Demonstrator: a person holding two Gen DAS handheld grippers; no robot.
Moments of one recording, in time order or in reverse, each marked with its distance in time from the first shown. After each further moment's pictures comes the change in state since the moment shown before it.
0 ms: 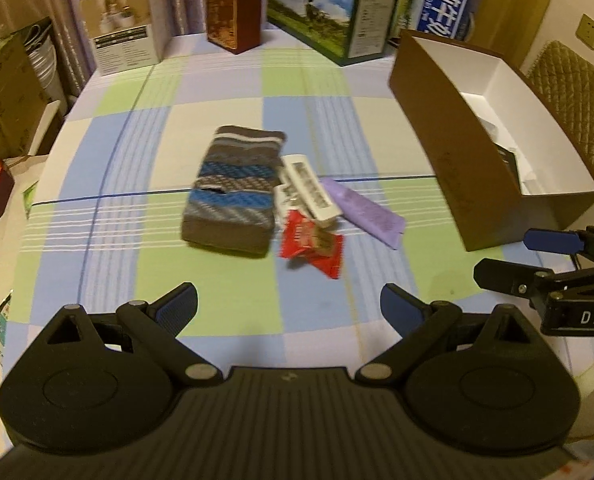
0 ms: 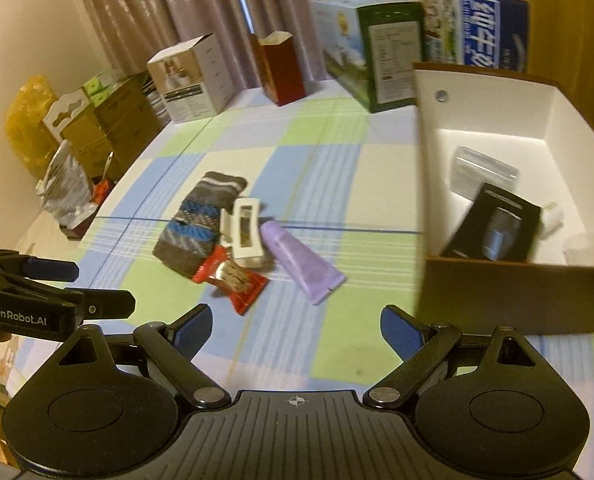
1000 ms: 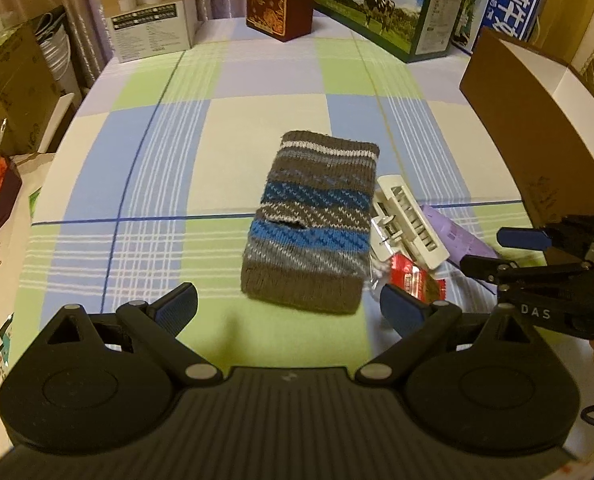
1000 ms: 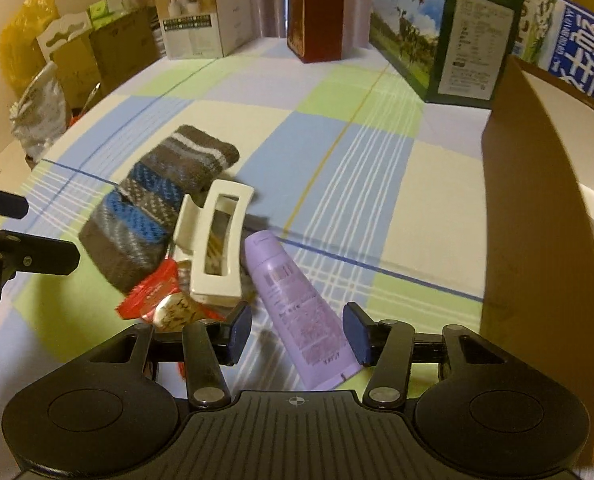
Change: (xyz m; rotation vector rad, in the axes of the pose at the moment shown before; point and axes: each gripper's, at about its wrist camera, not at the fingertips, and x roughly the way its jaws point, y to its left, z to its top) left arm 0.085 0.062 0.037 -0.015 0.018 0.043; right arm 0.151 0.010 0.029 -0.221 0.094 -0.083
